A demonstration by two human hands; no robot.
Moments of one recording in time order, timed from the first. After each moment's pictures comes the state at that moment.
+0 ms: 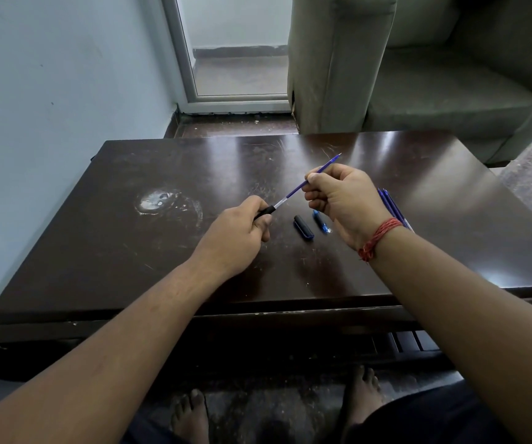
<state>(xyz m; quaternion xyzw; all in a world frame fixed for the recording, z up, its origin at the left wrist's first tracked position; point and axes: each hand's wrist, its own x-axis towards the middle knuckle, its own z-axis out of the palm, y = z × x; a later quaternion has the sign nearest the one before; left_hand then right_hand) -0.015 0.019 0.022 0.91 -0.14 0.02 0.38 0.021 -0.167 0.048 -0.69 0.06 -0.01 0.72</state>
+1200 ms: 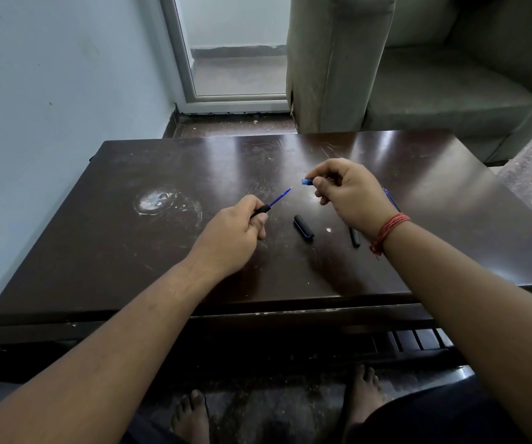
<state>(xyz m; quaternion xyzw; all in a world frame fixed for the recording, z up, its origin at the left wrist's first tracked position) -0.010 0.026 0.016 0.92 -0.13 0.02 0.37 0.034 -0.193 0.042 -0.87 -0.08 -0.06 0.48</state>
